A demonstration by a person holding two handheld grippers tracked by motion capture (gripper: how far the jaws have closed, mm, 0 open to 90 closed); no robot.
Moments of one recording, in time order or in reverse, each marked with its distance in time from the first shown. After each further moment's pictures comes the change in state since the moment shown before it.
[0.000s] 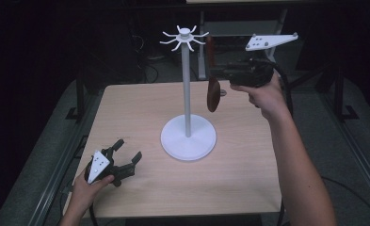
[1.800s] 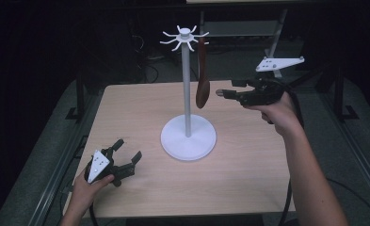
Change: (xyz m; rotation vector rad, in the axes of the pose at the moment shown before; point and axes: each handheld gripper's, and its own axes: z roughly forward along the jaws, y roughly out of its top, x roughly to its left) left arm 0.000 0.000 0.001 -0.005 0.004 -0.004; right arm -0.016 -0.061 -0.019 0.098 -0.106 0.082
